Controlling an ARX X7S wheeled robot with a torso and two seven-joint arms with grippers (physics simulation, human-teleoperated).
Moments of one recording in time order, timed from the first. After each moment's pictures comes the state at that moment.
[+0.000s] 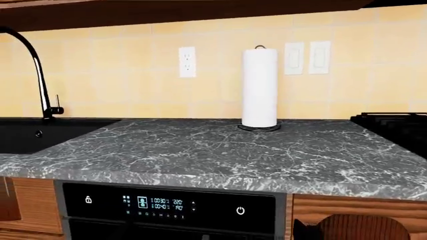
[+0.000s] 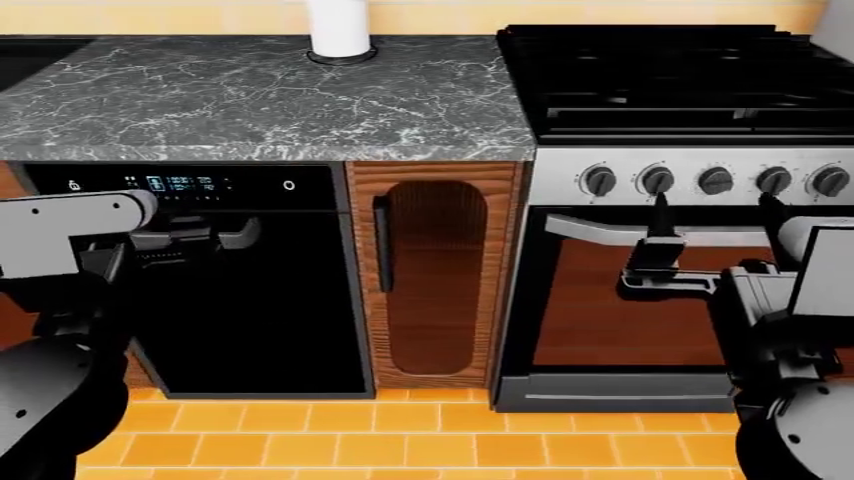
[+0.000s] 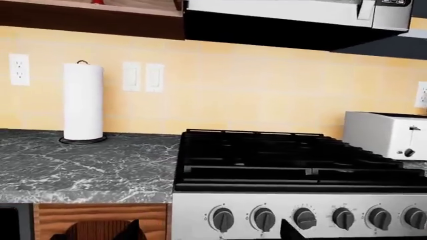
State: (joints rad) left arm -0.48 -0.74 0.22 0.33 -0.81 -0.43 -0.55; right arm 0.53 1.04 -0.57 -0.54 0.99 0.15 0.84
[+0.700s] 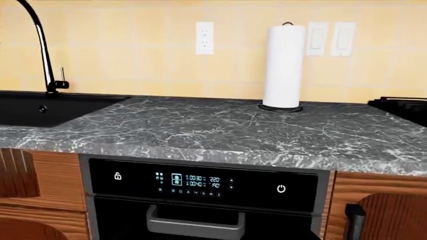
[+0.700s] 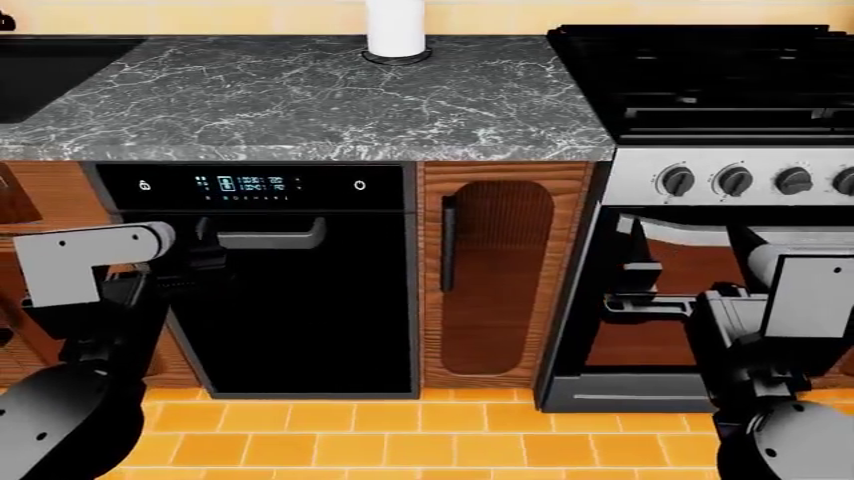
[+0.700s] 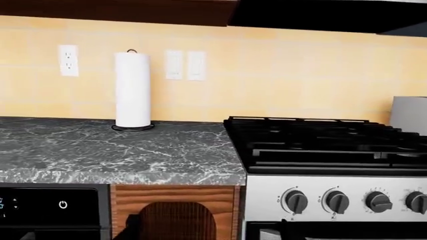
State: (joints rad) left arm -0.40 -0.71 0.23 0.30 -0.82 -0.38 -0.52; right arm 0.46 1.00 -0.60 -0.49 0.95 0.09 0.77
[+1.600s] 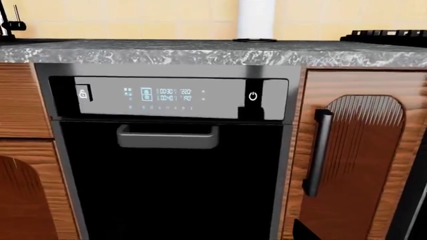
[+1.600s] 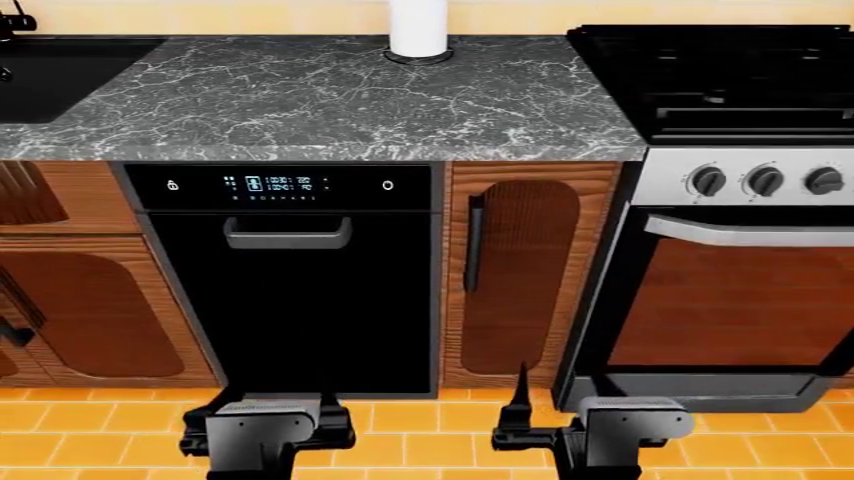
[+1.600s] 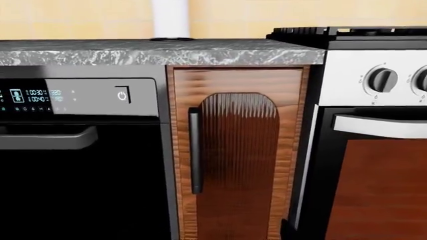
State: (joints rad) left arm -0.10 -0.36 0.49 -0.12 -0.39 0.18 -0.44; right arm 0.23 0.51 -0.81 0.14 0.56 -0.29 0.61
